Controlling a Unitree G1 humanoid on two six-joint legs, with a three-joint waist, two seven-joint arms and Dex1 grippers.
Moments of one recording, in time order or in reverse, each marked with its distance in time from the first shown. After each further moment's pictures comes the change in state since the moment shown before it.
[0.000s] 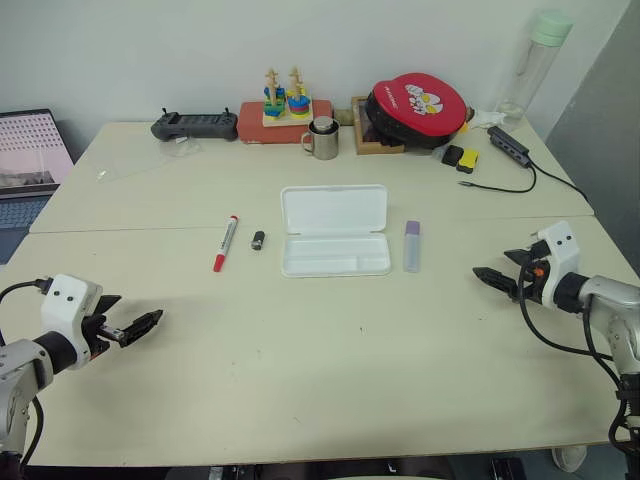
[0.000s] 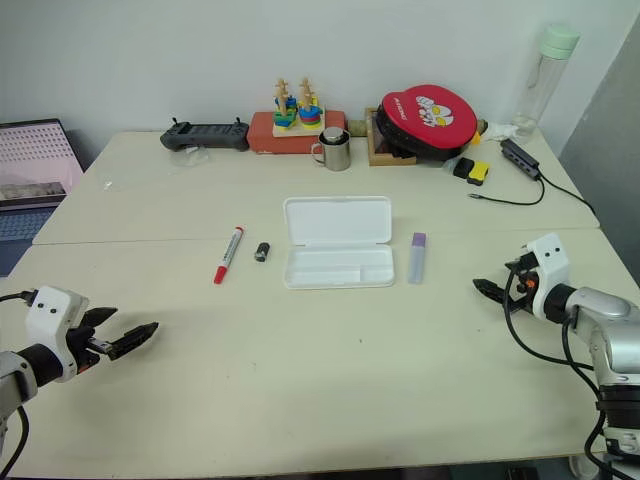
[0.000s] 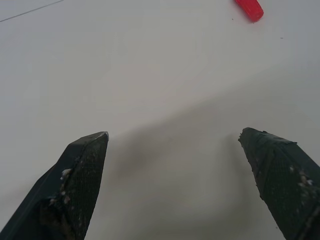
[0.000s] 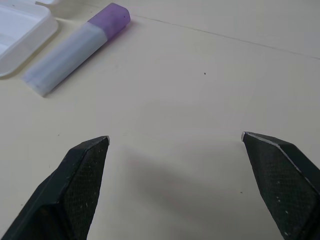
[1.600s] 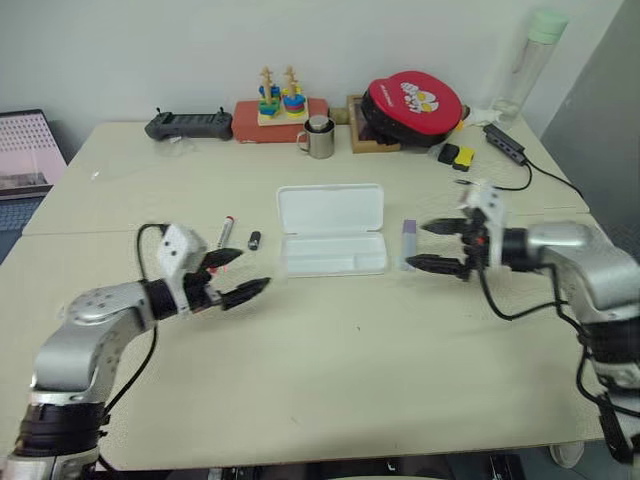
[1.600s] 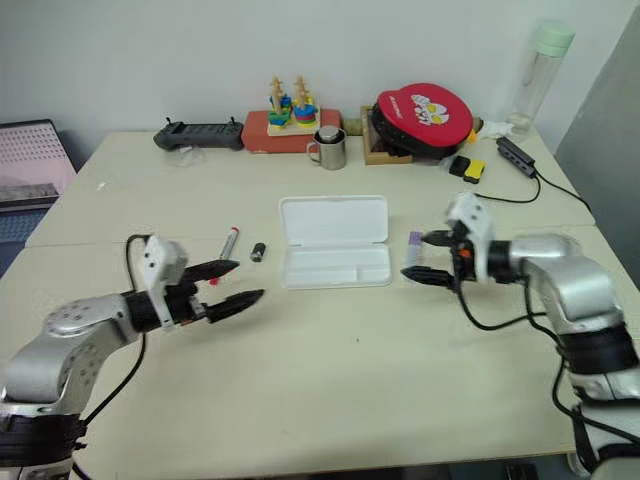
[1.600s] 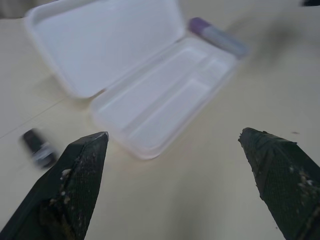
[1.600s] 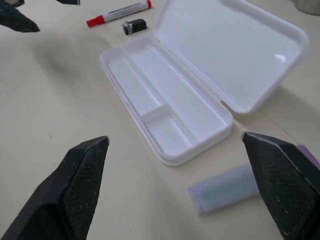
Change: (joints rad) left arm -0.324 -0.139 -0.340 -0.401 -0.129 0.197 -0.151; right arm -0.433 0.097 0.394 -0.036 -0.036 0.030 0.281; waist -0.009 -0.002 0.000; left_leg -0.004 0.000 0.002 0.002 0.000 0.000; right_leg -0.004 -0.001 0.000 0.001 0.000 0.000
